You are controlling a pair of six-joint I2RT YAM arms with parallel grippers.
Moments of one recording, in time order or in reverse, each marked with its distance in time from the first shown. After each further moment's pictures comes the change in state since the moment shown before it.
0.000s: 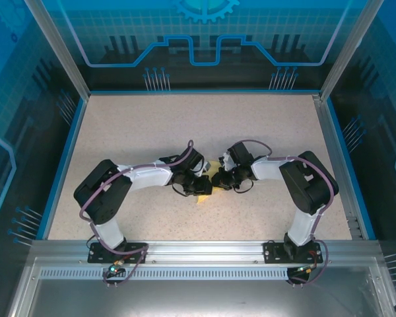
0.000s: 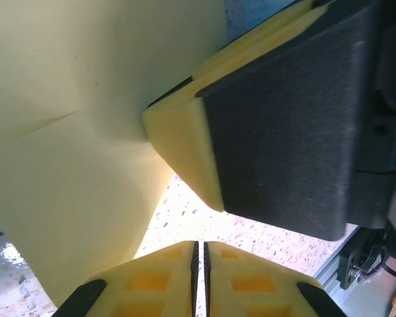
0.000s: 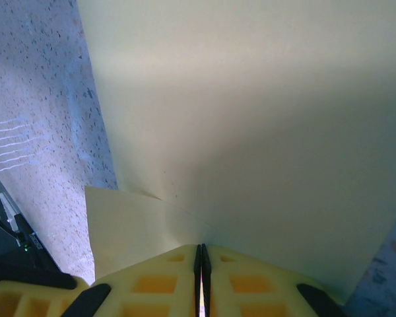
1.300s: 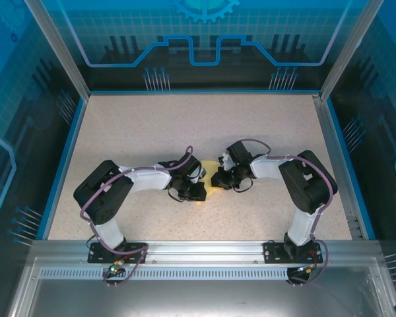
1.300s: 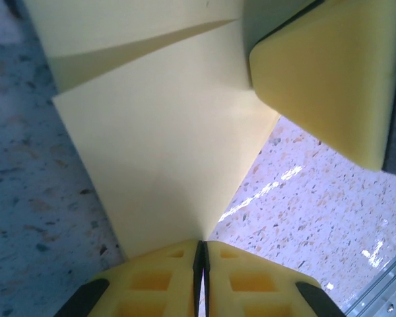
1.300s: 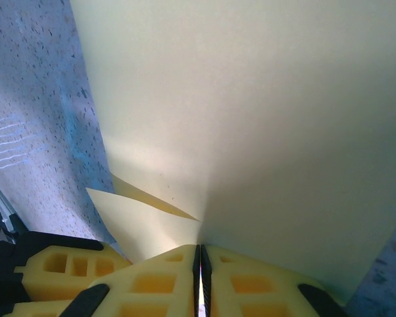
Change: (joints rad) left arm -0.002 -0.007 -0.075 -0.029 -0.068 0.065; right arm 0.003 0.011 0.032 -0.056 0.010 -0.011
